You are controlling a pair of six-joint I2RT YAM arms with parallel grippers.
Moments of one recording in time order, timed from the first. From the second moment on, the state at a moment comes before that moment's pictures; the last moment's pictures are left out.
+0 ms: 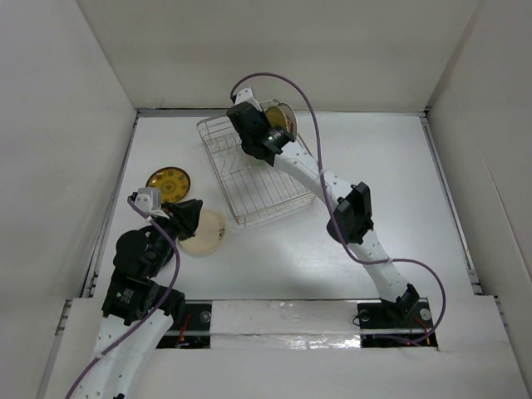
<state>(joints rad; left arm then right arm) -0.33 0.28 0.55 -0.27 0.04 -0.41 0.81 2.43 2.56 -0.67 0.82 -0.07</state>
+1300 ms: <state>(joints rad) -0.33 0.28 0.55 -0.27 0.04 -0.41 0.85 2.53 2.53 -0.45 0.91 -0.15</state>
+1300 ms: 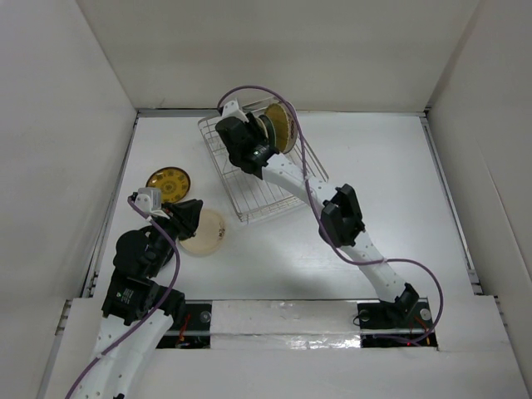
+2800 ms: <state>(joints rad) -0.33 0.14 0.55 -0.27 0.02 -0.42 1.28 2.05 1.25 0.14 0.53 1.18</state>
